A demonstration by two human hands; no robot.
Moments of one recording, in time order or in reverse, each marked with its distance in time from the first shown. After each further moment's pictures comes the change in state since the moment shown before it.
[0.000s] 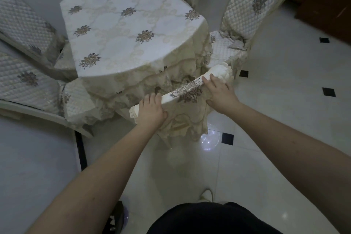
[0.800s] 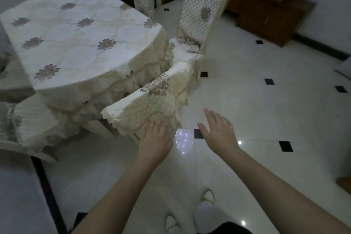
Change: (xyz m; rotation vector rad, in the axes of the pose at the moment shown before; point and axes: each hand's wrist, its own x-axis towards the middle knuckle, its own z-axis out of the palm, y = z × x) left_hand -0.141 0.070 -0.001 -0.059 -0.061 0.335; right_hand -0.216 -0.025 0.013 0.050 0.171 0.387
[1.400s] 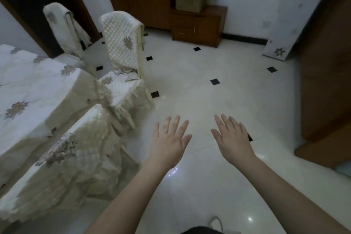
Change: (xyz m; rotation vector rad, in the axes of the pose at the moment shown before) left_hand 0.123 0.318 -0.015 0.108 -0.114 0.455; right_hand -0.026 0.281 -0.109 -0.072 0.034 0.389
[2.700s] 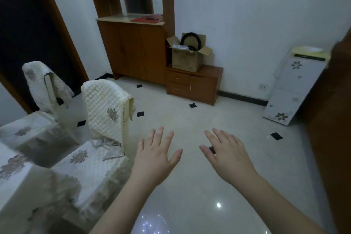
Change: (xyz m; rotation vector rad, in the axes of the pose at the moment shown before) left_hand 0.450 -0.120 -0.124 -0.060 0.190 -0.061; right_hand 0.454 -0.026 -0.145 -0.088 0.169 -0.117
